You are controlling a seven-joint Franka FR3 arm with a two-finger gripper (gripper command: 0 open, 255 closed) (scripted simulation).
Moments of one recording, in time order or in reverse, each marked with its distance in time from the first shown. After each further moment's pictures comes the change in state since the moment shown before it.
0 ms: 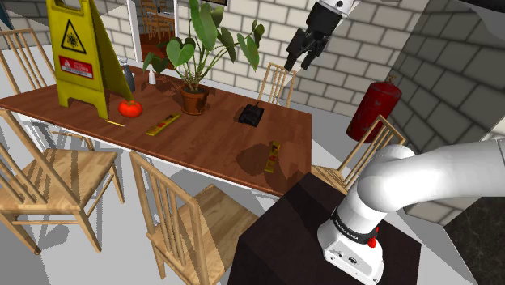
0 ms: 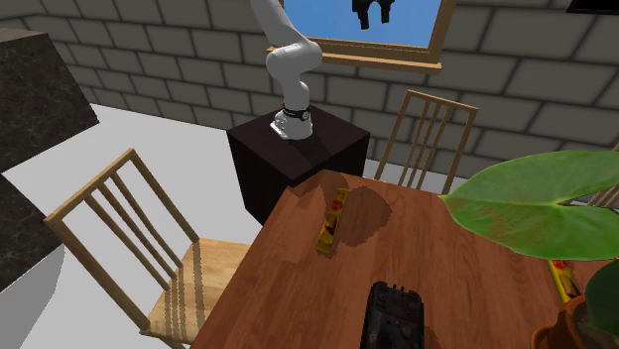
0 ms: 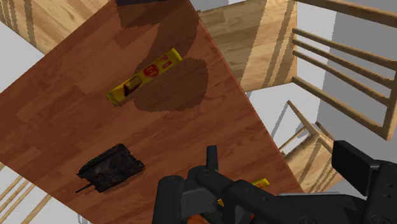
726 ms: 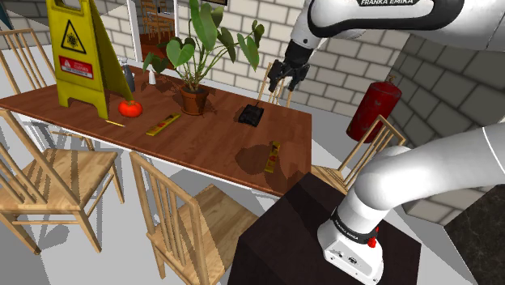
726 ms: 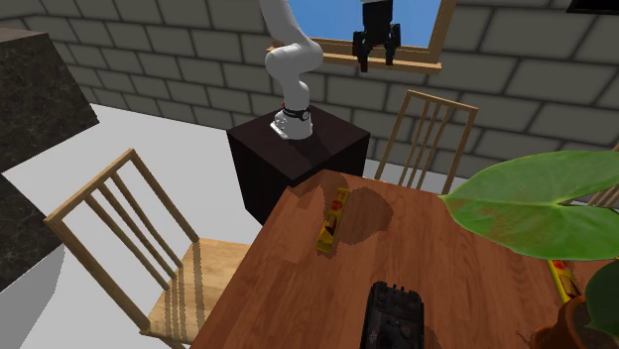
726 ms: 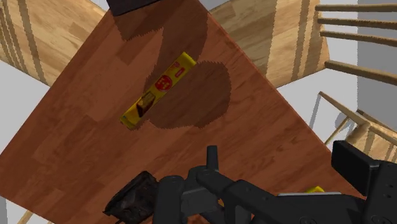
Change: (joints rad) arm -0.083 0.167 0.000 -0.126 -0.023 0.236 0.115
